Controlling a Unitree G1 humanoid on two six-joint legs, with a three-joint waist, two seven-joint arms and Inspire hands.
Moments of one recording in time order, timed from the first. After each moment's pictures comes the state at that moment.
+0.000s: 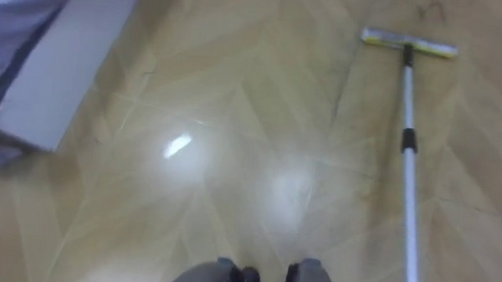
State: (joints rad) left arm 0.15 0.21 -0.12 1.18 -0.08 0.23 -0.03; right arm -0.02 -0.33 0.21 1.44 0.37 0.30 -0.02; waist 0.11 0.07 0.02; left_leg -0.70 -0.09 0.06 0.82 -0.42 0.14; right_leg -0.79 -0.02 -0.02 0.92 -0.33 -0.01
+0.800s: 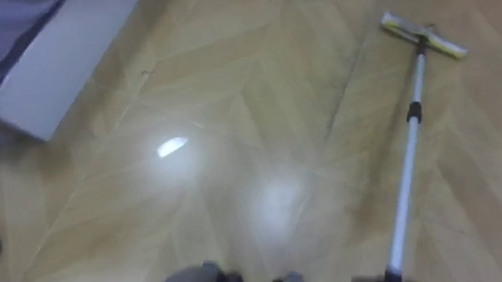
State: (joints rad) left arm 0.11 0.24 -0.12 1.19 -0.07 0.23 0.00; right arm -0.15 -0.41 0.11 1.49 0.51 0.28 0.04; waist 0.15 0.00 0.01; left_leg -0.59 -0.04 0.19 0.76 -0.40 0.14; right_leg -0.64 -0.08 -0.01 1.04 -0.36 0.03
